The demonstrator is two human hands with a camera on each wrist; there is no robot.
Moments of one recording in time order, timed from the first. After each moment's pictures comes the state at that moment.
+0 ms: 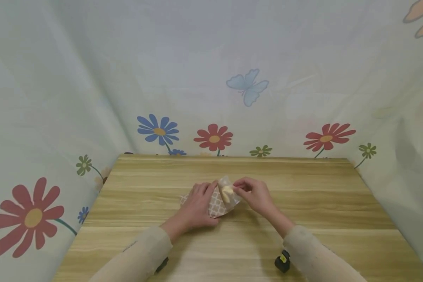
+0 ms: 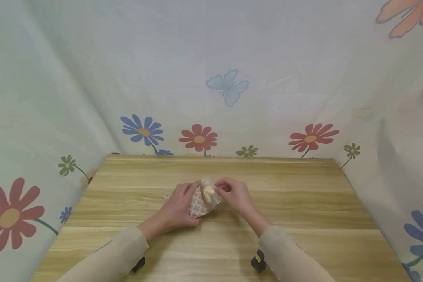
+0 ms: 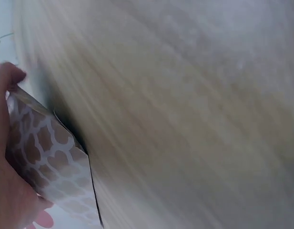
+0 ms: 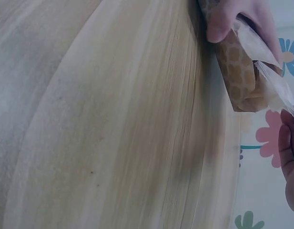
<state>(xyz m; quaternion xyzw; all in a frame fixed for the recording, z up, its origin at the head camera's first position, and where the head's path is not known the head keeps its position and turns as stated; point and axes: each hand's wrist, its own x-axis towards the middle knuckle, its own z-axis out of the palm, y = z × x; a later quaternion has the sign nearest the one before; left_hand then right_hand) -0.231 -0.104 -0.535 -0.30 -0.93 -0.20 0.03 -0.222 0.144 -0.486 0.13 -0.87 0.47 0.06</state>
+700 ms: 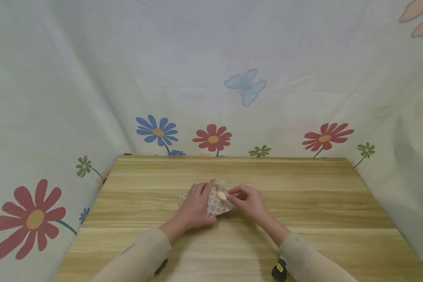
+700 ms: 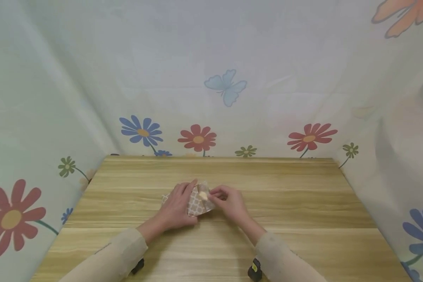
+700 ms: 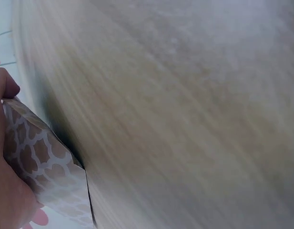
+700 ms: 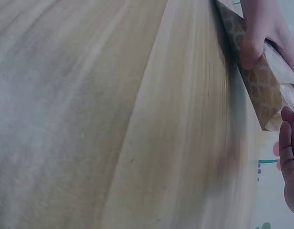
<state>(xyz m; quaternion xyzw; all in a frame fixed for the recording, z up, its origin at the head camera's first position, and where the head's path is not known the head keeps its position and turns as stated) -0.227 -0.104 -0.532 -0.28 -0.94 -0.20 0.05 -0.208 0.132 -0.507 0.11 -0.84 0.52 0.04</state>
